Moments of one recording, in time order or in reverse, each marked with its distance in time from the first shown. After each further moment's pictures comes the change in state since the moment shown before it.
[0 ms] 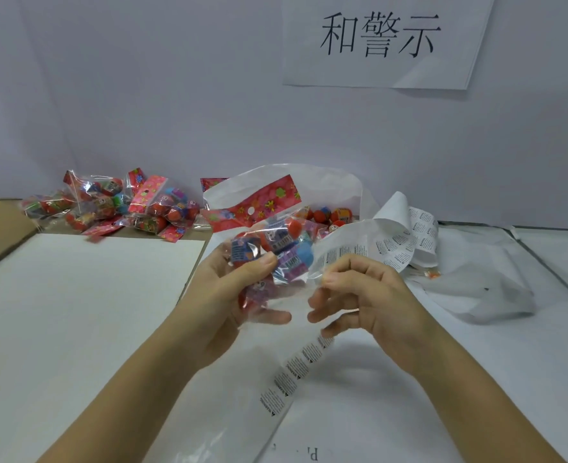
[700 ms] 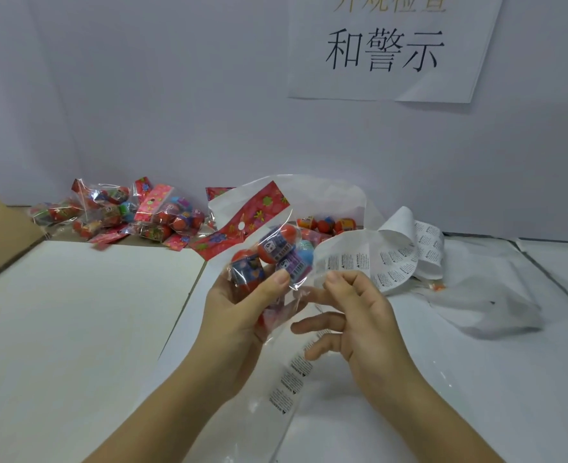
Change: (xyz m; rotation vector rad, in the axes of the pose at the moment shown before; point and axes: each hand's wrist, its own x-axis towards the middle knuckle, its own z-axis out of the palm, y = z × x) left_hand 0.003 -0.027 0.010 -0.108 0.140 0.142; right_hand -0.001 0.019 0.030 0.160 0.221 -0.066
